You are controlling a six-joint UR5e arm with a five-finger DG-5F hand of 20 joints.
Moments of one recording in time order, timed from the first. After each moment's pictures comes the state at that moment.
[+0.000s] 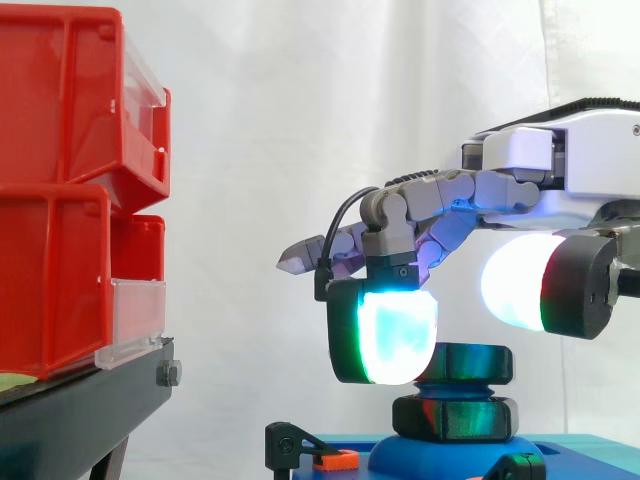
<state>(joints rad) 0.01 -2.23 -1.17 -2.87 -1.92 -1.66</state>
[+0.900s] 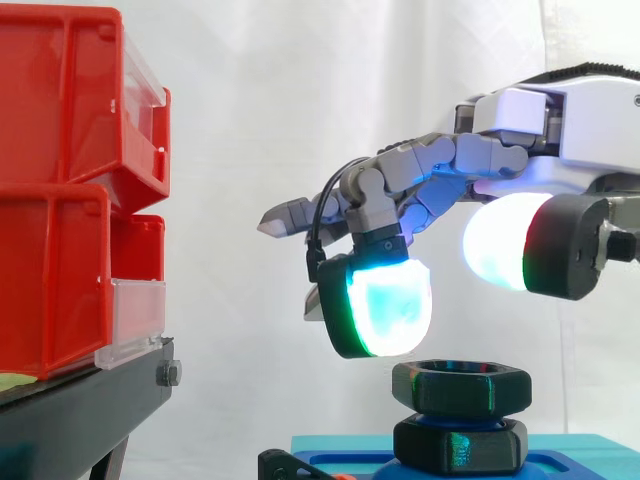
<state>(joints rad) 0.03 -2.23 -1.17 -2.81 -1.91 -1.66</state>
